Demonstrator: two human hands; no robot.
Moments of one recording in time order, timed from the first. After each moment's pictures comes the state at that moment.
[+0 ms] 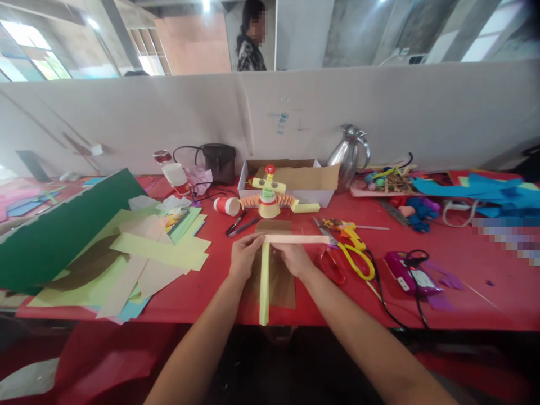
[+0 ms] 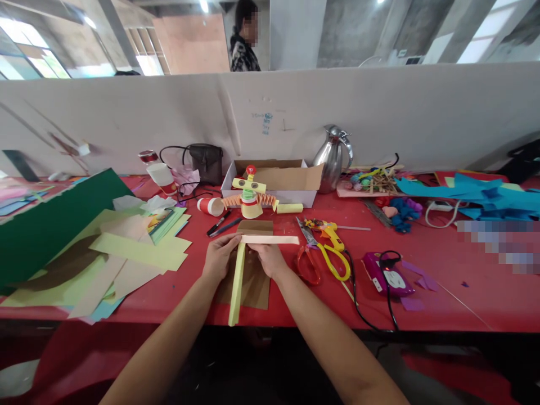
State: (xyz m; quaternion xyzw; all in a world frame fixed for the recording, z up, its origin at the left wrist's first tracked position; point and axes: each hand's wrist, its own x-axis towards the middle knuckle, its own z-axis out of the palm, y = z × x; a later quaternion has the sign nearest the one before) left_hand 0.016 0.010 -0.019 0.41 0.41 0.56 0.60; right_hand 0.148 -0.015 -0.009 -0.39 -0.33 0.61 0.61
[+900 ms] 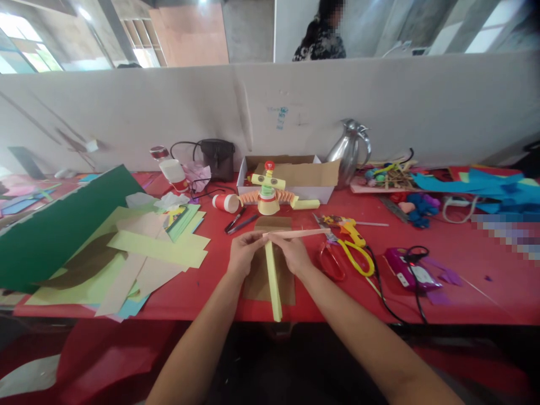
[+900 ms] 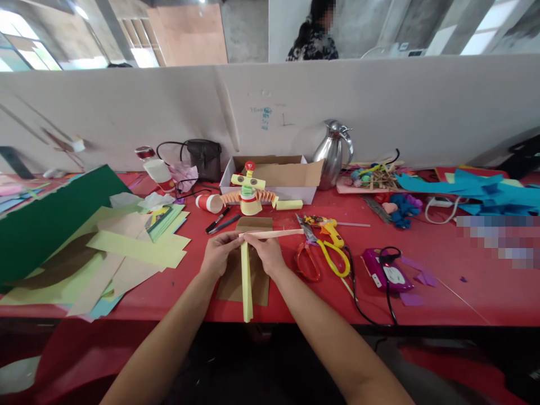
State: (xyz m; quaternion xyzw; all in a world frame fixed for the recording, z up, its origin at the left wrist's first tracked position) left_hand 0.014 0.004 -0.011 0.46 0.37 0.53 0.61; right_hand 0.147 -0.016 -0.015 -0.42 -0.38 0.54 0.63
